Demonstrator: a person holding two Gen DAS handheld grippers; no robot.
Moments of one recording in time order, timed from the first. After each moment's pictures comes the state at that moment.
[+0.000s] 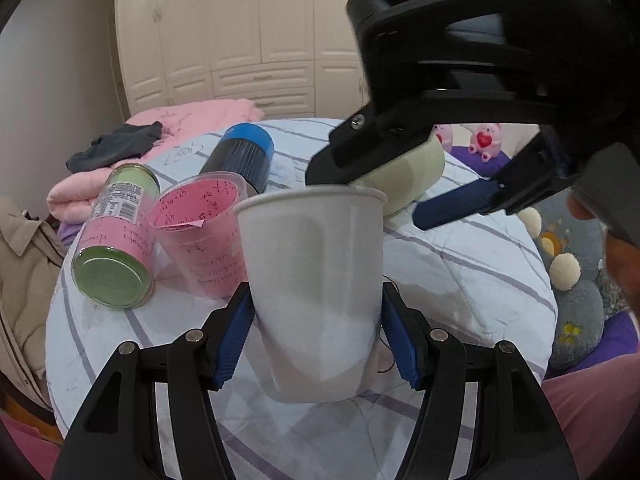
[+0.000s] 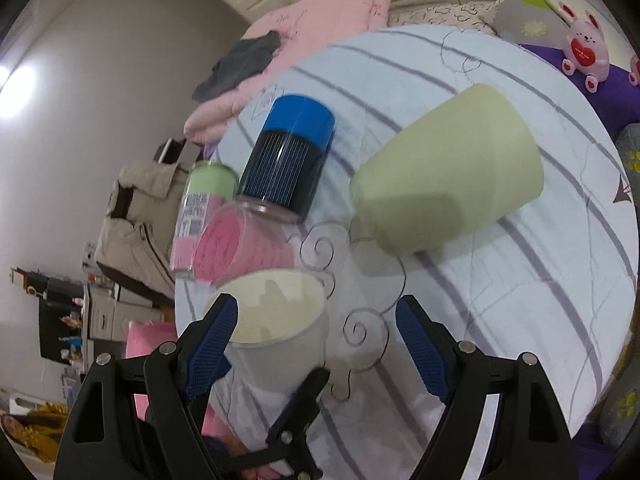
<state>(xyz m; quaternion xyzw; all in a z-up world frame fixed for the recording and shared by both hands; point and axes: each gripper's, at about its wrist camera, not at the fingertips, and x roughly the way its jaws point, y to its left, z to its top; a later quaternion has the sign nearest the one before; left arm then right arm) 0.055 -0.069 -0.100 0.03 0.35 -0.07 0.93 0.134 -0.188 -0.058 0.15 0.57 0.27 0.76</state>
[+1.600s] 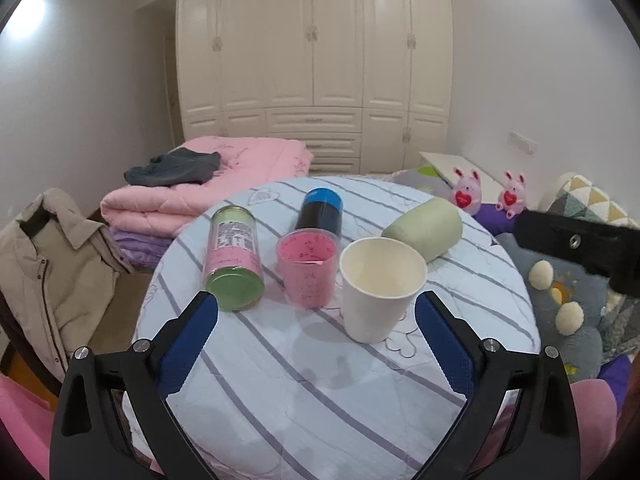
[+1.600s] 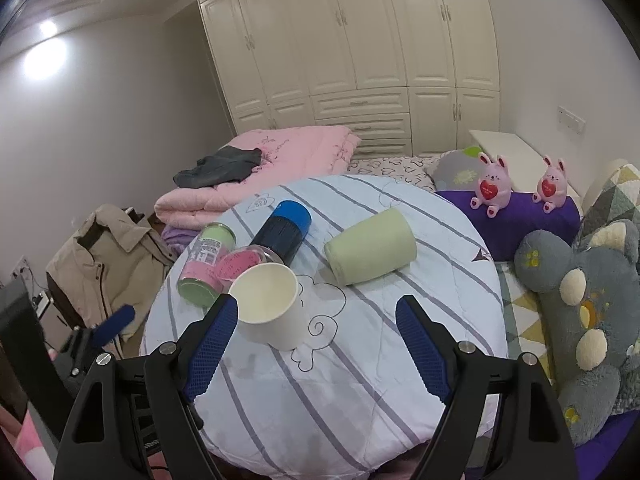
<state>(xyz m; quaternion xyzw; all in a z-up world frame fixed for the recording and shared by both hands) -0.014 -0.020 -0.033 -0.01 0.28 0.01 0.96 -0.011 -0.207 0.023 0.05 0.33 0.16 0.93</state>
